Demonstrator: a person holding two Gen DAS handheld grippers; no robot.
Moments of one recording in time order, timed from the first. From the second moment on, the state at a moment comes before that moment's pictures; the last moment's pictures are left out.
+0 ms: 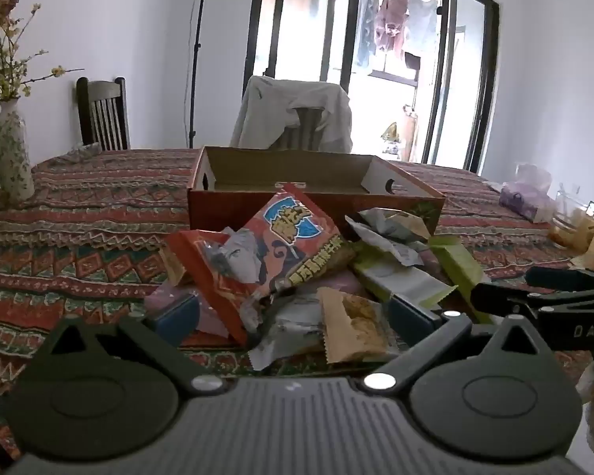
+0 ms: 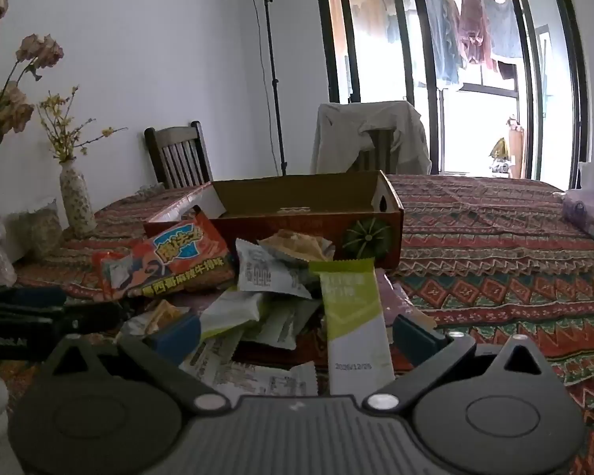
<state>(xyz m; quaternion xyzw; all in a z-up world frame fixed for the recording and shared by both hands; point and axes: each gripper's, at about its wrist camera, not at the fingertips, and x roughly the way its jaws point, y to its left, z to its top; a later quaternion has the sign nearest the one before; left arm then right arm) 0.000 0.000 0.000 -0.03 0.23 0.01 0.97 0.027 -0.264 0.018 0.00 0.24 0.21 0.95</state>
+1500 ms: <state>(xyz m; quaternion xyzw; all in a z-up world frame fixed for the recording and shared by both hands) 0.001 0.002 -0.003 -0.06 0.23 -0.01 0.97 0.027 -0.265 0.015 0.00 0.25 0.20 0.95</state>
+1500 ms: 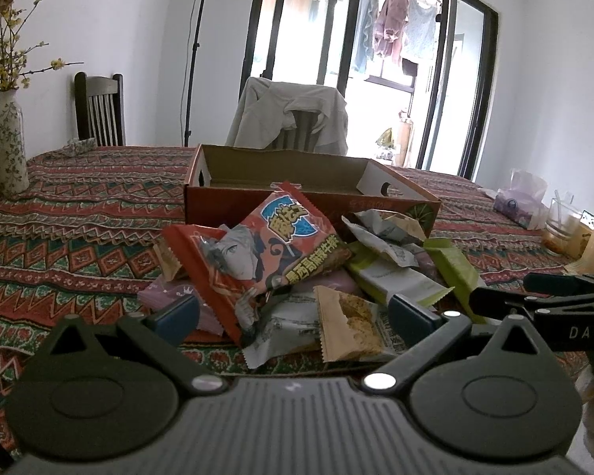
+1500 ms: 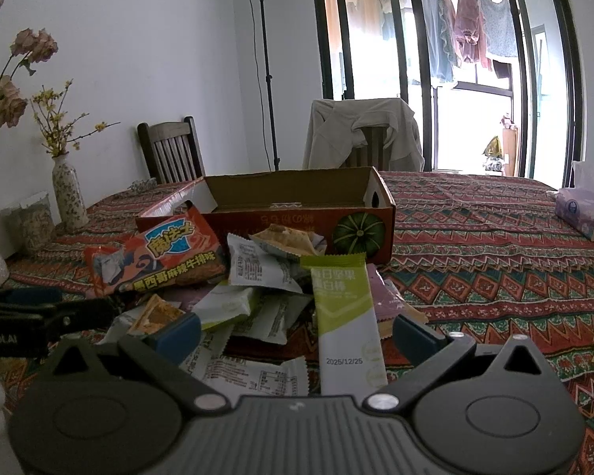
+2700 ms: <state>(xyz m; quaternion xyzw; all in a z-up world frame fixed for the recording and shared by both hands) -0.001 0.003 -0.001 -0.06 0.23 -0.01 0.97 0.024 -0.266 0.018 0.00 0.24 0.20 0.95</state>
